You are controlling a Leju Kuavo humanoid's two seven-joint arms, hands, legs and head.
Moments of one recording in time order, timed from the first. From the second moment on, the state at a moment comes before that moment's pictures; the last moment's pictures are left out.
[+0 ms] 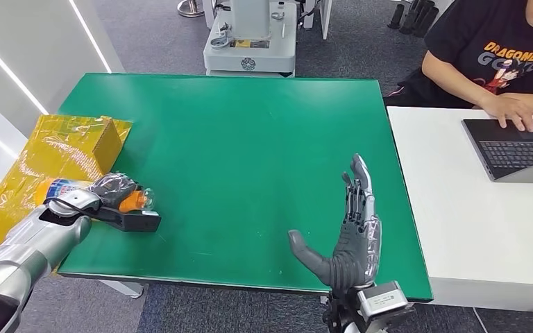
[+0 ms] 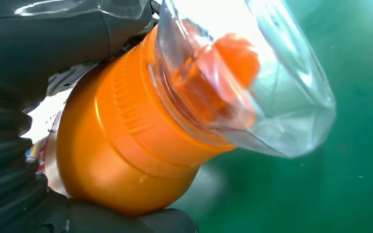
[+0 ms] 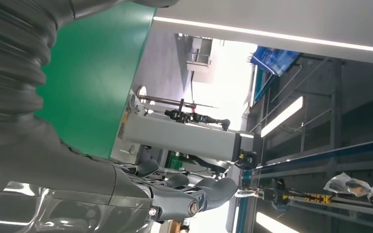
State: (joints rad) left arm -0.80 0.39 -0.83 -0.33 -1.06 0.10 -0.19; right arm -0.04 0.05 0.67 -1.67 0.12 -0.48 -0.64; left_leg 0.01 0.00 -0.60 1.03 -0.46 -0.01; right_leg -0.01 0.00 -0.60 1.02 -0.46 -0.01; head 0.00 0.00
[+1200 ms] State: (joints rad) left arm -0.76 0.40 -0.70 -0.33 -1.17 0.25 -0.12; right arm -0.04 0.05 0.67 -1.66 0.13 -0.47 -0.64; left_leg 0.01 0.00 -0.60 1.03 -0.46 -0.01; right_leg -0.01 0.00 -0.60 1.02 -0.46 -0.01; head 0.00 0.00
